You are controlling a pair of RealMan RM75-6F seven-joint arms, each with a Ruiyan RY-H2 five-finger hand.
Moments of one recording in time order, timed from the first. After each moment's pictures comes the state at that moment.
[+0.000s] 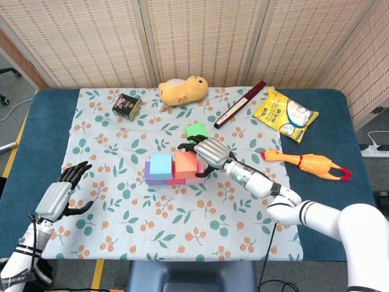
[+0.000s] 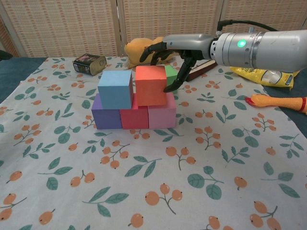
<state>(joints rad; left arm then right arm) -0.36 -1.11 -0.07 -1.73 1.42 1.19 -0.18 1.09 -1.52 0.14 -1.14 -1.48 0.71 0.43</state>
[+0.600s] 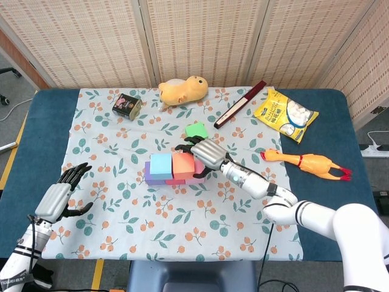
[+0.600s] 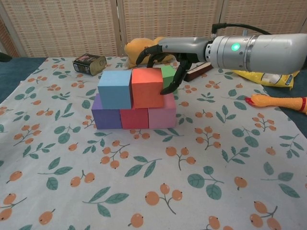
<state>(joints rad) -0.36 -1.11 -0.06 -1.71 1.44 1.19 -0.22 1.10 -1.54 0.14 -1.12 -1.48 0.71 0.40</state>
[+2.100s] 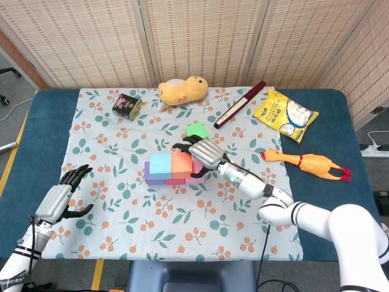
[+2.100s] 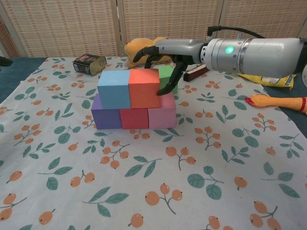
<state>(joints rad) -0.36 -1.11 -0.05 -1.69 1.45 1.18 -0.26 1.10 -1.57 0.16 -1.11 -1.44 0.70 0.35</state>
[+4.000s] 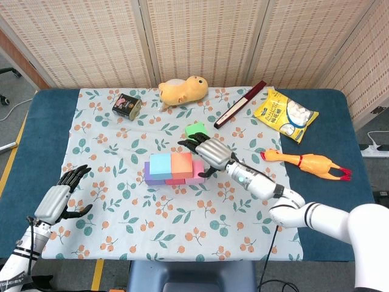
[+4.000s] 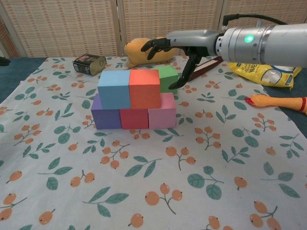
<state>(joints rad) -0.35 -1.12 -0.05 -1.67 1.46 1.20 -0.28 1.06 -1.43 0.15 -1.26 -1.43 0.70 0.32</state>
